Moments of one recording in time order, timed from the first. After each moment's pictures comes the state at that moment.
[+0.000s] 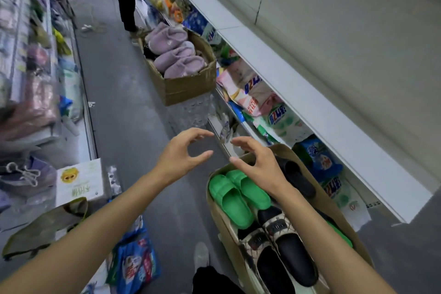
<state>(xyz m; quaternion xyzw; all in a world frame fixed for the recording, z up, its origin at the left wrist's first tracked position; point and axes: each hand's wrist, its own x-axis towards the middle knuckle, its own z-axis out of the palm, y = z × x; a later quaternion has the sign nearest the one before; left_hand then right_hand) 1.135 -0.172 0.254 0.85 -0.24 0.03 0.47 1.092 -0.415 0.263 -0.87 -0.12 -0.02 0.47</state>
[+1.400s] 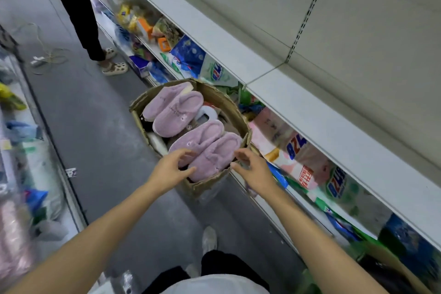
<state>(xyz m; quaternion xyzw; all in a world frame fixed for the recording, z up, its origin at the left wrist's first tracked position) 1.738 0.012 0.183 0.88 -0.19 -0.16 0.41 1.652 -0.245 0.198 -0.87 0.13 0.02 0.48</state>
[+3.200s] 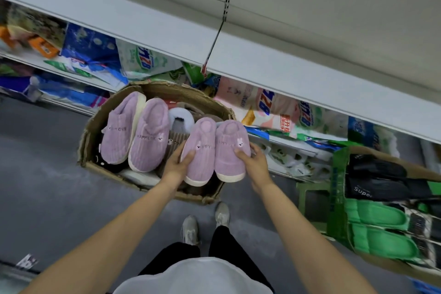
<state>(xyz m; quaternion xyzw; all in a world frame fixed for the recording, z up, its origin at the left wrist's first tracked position) 1.884 -0.009 0.138 0.69 -0.11 -0.44 0.56 1.721 -0.156 0.140 -0.47 0.53 -0.21 0.67</state>
